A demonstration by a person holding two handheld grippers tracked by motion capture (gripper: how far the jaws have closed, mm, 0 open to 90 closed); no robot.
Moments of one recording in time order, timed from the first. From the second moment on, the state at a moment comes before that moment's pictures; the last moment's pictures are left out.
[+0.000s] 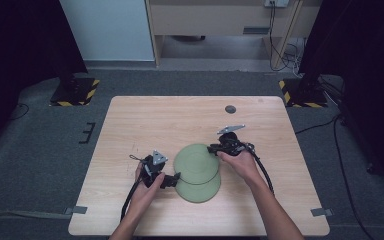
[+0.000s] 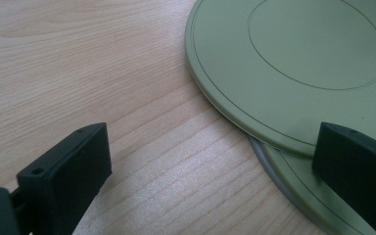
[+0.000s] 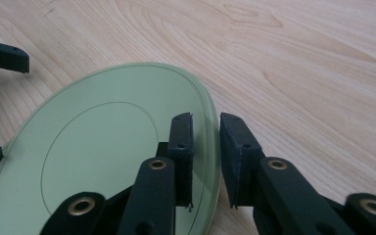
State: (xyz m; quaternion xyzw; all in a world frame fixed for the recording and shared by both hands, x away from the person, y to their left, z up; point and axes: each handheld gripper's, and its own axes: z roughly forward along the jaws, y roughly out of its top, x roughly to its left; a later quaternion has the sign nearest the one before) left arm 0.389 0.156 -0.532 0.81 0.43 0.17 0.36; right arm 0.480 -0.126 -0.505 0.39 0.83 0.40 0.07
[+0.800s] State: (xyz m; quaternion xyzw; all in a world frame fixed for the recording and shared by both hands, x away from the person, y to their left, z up) left arm 0.388 0.164 -0.525 0.79 0.44 0.18 0.37; right arm 0.467 -0.125 -0.483 0.37 0.83 0.40 0.10
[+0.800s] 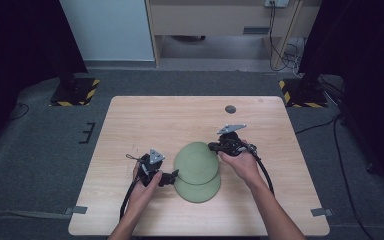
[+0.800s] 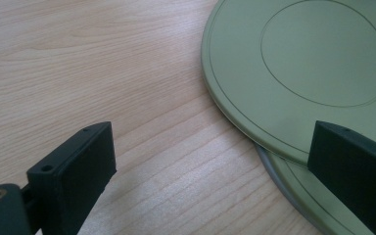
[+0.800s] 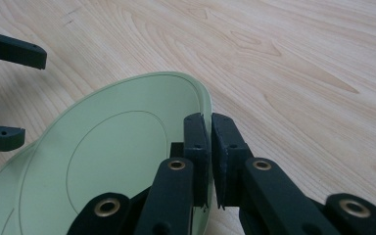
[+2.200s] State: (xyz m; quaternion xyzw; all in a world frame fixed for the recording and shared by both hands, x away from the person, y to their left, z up) left arm 0.390 0.172 -0.524 0.79 0.45 0.18 0.37; right arm 0.473 -0.118 -0.435 0.35 0.83 0.41 0.11
